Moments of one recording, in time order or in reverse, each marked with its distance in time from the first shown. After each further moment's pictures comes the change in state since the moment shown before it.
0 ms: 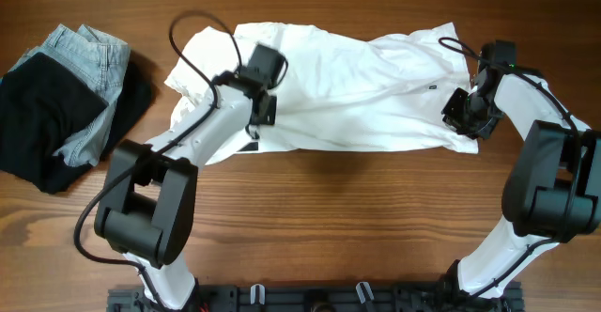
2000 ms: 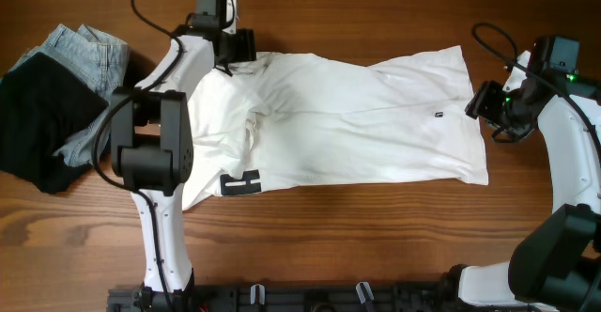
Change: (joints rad) left arm 0.266 0.421 0.420 0.223 0.394 0.095; right arm -0.097 -0.351 0.003 -0.166 -0.121 -0.225
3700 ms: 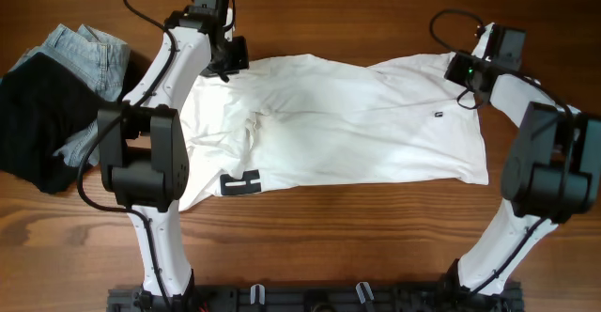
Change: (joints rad) left arm -0.019 -0.133 0.033 -0.393 -0.059 -0.066; right arm 0.069 0.451 0.013 0.821 0.017 0.039
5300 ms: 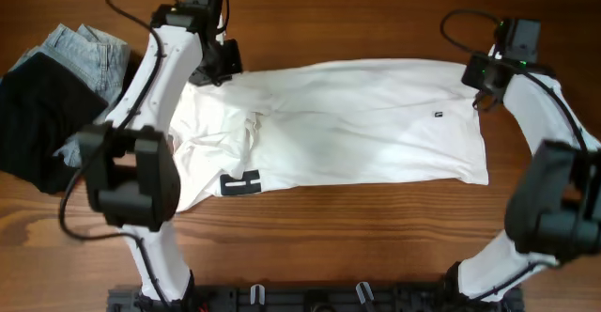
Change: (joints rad) left arm 0.000 -0.134 0.000 -0.227 -0.030 -0.090; right arm 0.023 -0.215 0.002 -0.319 0.262 -0.045
